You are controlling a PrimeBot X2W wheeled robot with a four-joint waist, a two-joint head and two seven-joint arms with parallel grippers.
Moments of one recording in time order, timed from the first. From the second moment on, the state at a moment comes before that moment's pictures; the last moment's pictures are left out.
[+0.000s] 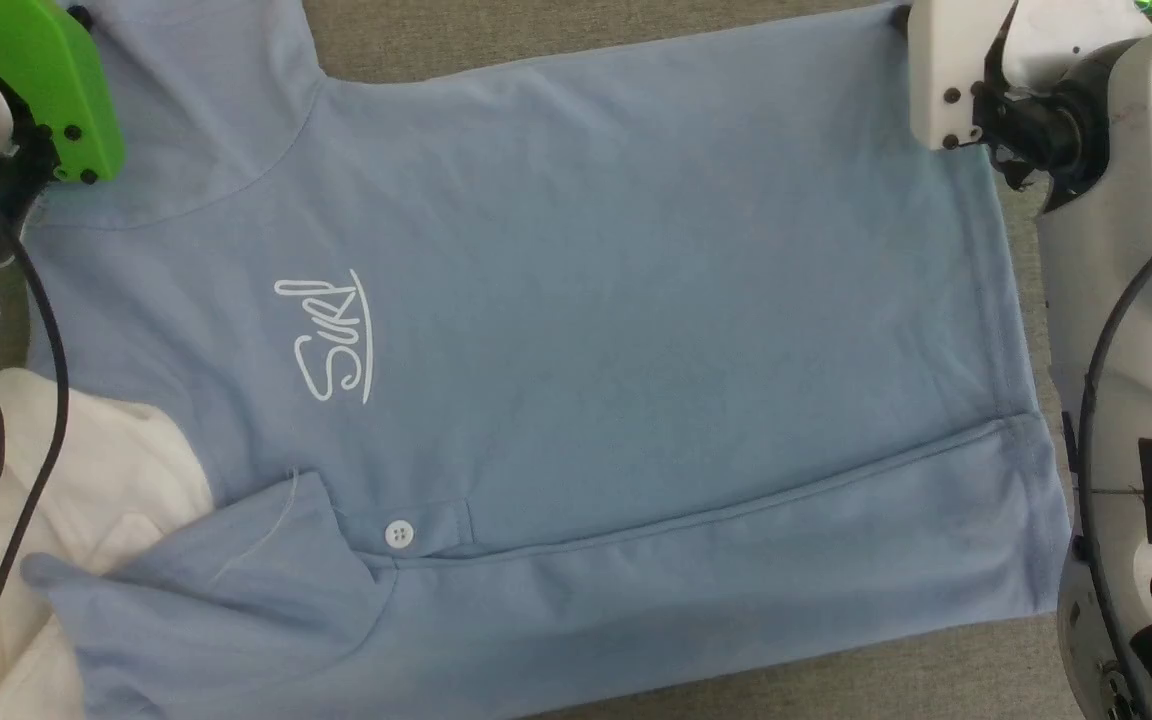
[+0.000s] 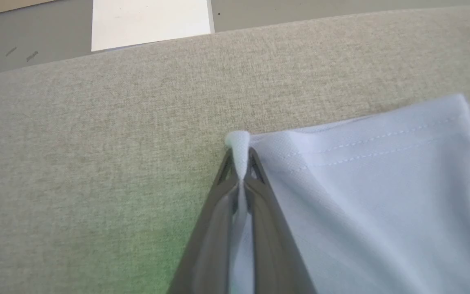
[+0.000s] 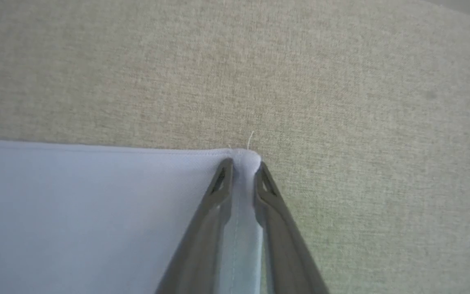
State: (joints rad) left arm -0.96 0.61 -0.38 0.31 -0.63 0.13 0.66; right arm -1.05 -0.05 -0.02 0.50 0.01 0.13 0.89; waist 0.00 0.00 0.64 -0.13
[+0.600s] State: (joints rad) left arm -0.66 0.52 -0.31 0.27 -0.64 0.08 0.07; right arm -0.69 -0.08 0.01 0.32 0.12 0.13 0.35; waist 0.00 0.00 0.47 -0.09
